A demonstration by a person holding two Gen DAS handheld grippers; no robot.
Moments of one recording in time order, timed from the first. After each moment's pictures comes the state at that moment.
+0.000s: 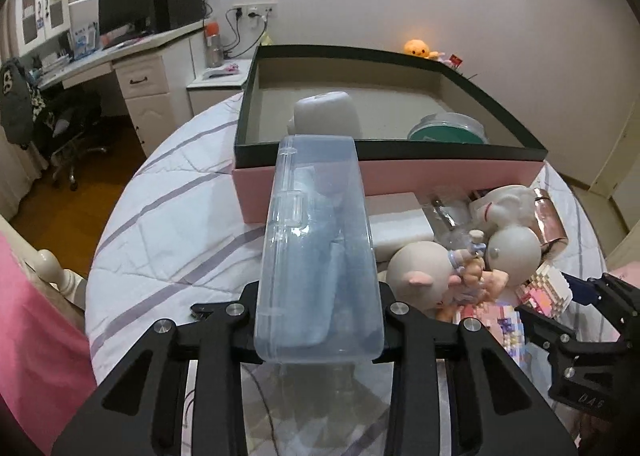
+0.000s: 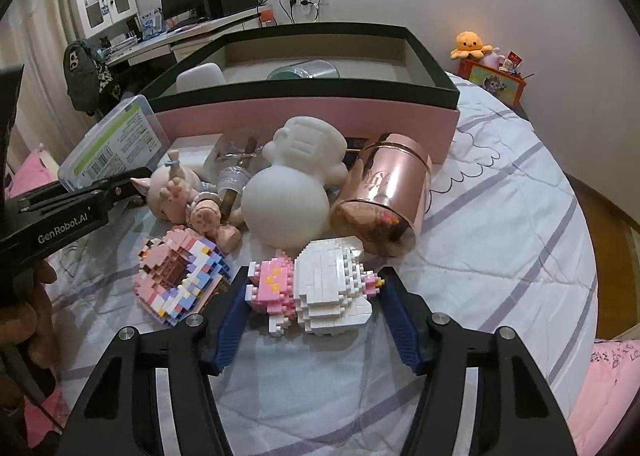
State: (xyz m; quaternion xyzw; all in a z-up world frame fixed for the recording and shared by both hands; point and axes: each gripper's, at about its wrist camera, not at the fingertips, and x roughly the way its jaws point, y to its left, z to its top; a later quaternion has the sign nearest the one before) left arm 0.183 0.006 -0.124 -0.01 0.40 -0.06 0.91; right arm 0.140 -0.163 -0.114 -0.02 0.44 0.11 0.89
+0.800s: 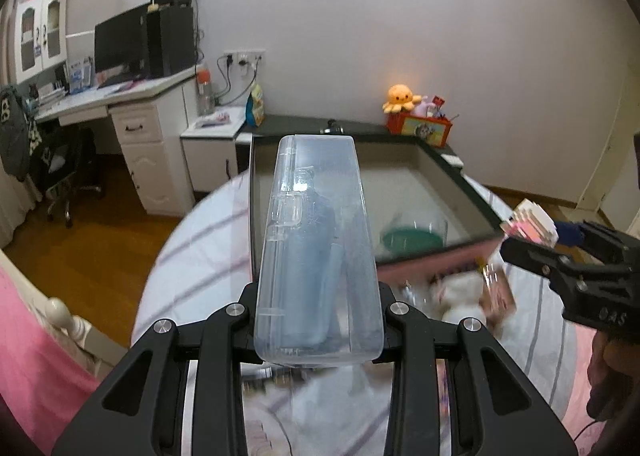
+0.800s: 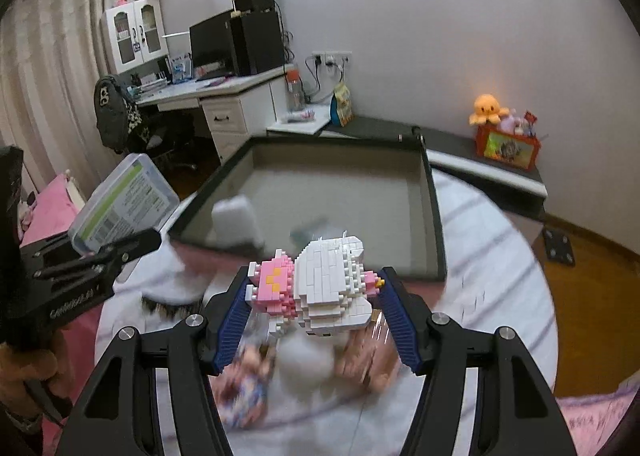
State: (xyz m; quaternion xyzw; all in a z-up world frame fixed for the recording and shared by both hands) left arm 0.192 0.018 -0.044 -0.01 0.33 -0.08 0.94; right arm 0.188 -0.162 -0.020 -0.01 0.35 0.15 0.92
